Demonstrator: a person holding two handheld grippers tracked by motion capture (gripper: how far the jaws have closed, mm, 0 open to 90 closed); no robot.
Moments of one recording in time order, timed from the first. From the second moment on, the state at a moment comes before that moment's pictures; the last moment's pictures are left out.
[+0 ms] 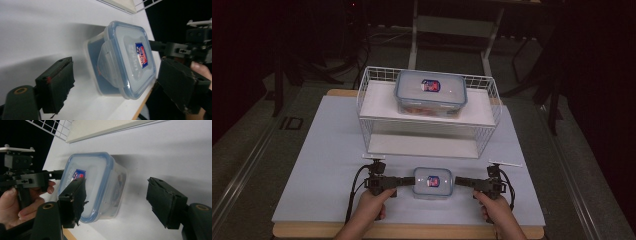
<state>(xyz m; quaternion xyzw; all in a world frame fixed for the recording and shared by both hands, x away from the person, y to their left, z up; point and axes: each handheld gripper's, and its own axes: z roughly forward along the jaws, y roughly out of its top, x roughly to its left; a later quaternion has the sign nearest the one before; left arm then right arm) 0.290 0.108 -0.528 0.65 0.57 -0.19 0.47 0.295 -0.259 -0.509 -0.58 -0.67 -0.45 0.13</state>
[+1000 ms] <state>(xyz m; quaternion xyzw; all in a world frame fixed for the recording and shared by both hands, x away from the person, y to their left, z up) 0.300 0.084 -0.539 0.64 0.58 -0.23 0.45 0.306 -0.239 -0.529 -0.59 -0.65 -0.43 0.21</state>
